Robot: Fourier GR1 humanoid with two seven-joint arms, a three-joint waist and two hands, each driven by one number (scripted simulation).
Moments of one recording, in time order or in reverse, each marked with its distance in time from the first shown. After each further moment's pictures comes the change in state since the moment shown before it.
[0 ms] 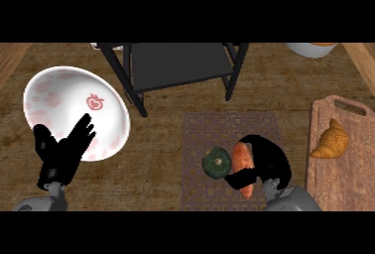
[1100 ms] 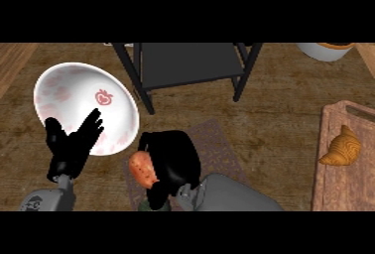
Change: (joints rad) left arm -0.051 -0.027 -0.011 0.029 -0.019 -0.024 0.004; right arm -0.501 0.168 0.419 0.068 -0.183 -0.178 -0.023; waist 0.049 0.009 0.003
